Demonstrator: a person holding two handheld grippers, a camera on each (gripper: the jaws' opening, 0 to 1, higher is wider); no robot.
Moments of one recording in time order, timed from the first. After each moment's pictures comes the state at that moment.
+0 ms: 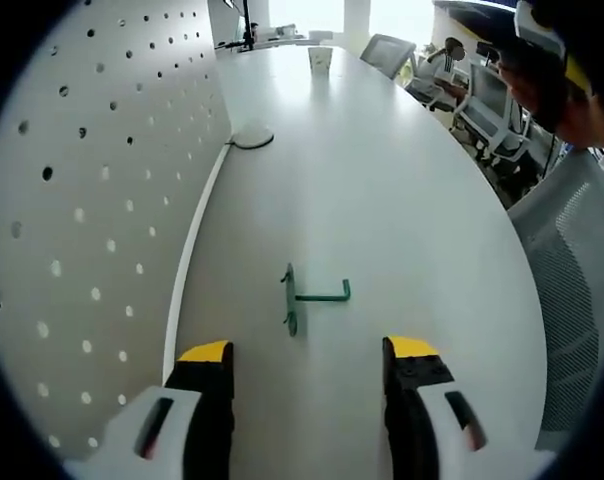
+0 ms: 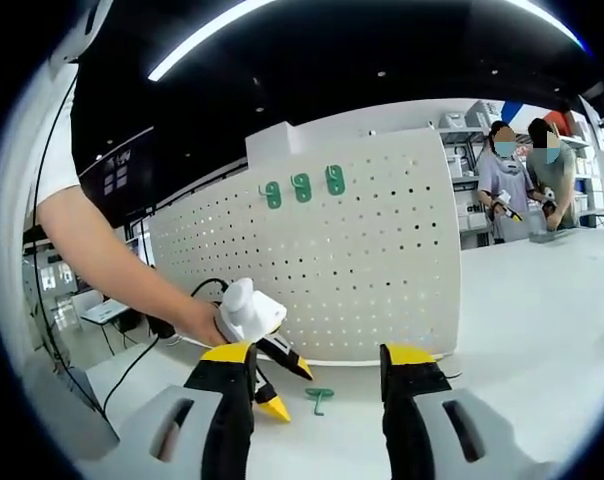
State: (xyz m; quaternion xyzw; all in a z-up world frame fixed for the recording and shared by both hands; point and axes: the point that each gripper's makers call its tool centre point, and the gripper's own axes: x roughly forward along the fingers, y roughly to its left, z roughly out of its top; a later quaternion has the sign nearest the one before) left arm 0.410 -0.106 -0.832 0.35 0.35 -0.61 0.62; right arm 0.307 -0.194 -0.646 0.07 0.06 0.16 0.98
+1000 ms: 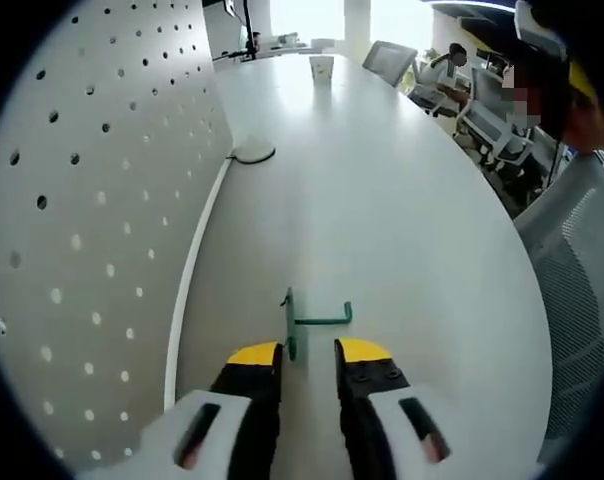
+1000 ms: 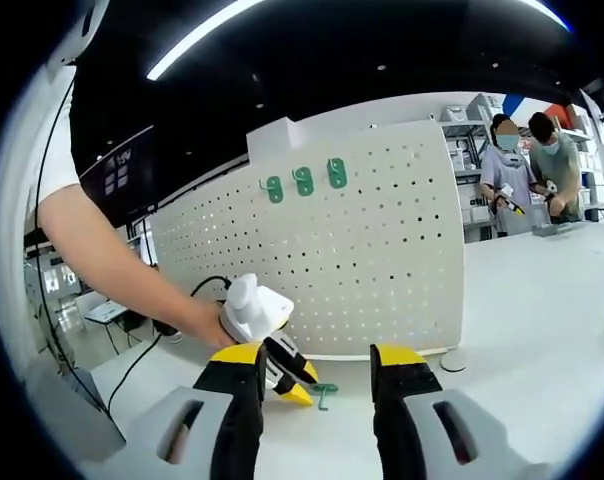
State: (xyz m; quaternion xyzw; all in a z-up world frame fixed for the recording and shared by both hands) left arm 0.410 -0.121 -0.830 0.34 0.33 -0.61 0.64; right arm 0.307 -0.191 -0.650 0.08 0.07 0.17 0.98
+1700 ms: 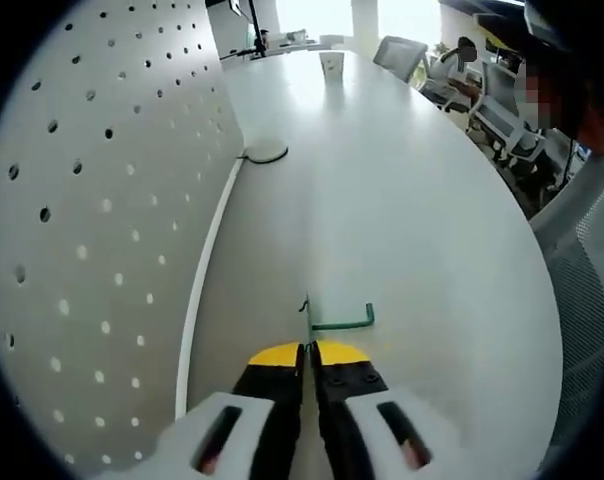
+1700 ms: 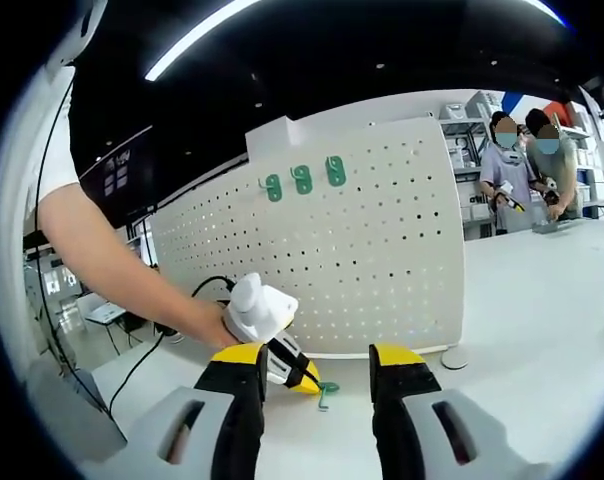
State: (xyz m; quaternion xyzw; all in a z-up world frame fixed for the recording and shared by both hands) left arm 0.420 -0.125 -0.833 0.36 0.33 -0.58 0.66; right arm 0.306 -0.192 -0.650 0.08 0.07 0.17 0.98
